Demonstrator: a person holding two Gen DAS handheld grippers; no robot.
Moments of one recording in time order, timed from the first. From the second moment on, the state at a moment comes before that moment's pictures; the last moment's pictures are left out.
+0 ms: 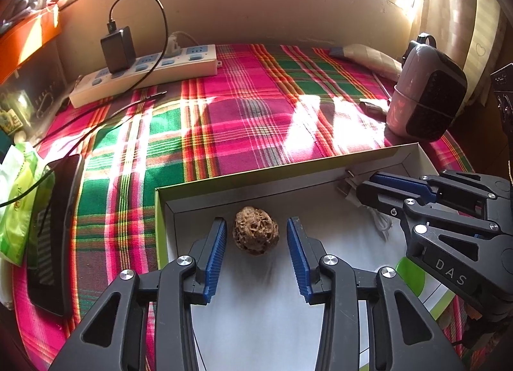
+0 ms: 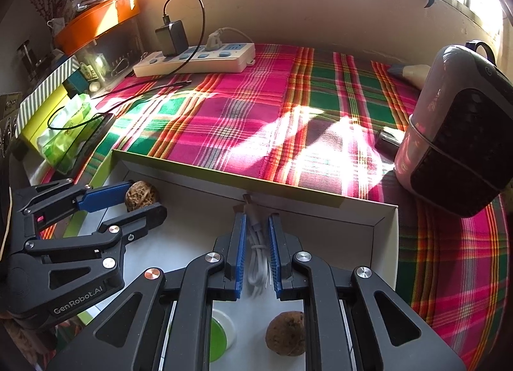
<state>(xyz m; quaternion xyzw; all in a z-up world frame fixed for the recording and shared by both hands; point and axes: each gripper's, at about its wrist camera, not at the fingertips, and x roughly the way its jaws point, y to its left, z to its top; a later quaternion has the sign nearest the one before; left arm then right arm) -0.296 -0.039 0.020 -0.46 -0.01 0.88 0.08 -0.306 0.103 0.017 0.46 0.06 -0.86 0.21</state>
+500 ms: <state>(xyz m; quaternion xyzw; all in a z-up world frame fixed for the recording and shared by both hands) -0.265 -0.041 0.036 -0.45 -0.02 0.89 0.07 -0.277 0.108 0.031 0.44 0.05 -0.87 0.21</state>
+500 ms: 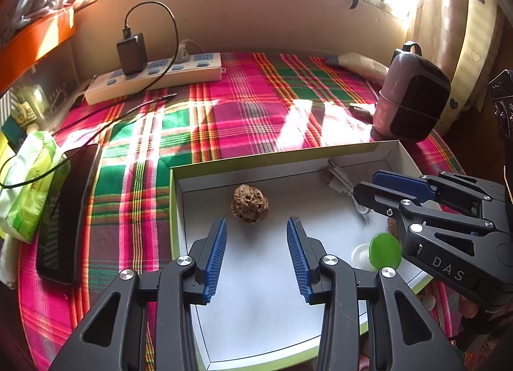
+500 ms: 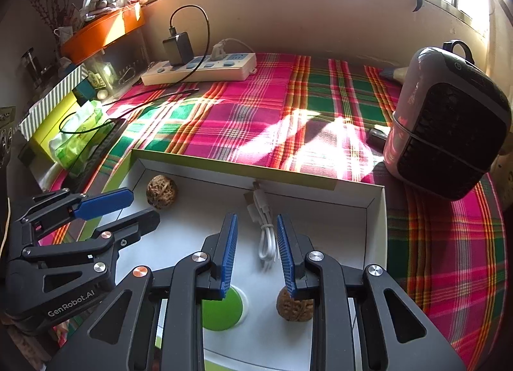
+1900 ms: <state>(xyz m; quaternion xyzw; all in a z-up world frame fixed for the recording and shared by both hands) -0.124 -0.061 0.038 -0.42 -0.06 0.90 0.11 -0.150 0.166 0.029 0.38 0.05 -0.90 0.21</state>
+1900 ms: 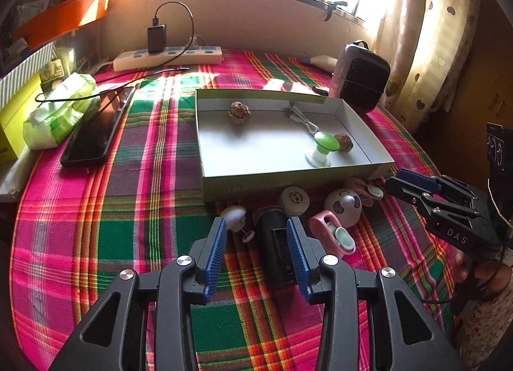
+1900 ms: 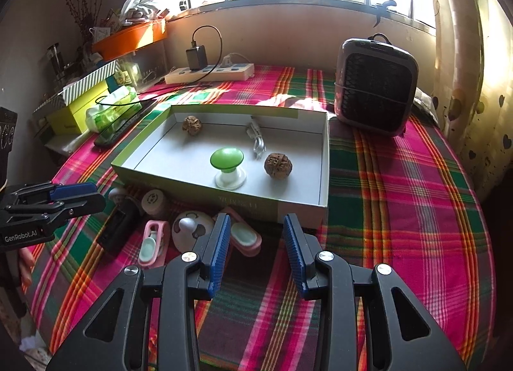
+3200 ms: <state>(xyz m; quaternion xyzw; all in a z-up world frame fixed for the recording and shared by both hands) -0.122 -0.044 0.013 -0.47 -0.05 0.88 0.11 -0.157 0.146 0.002 0.41 0.11 -0.86 0.28</state>
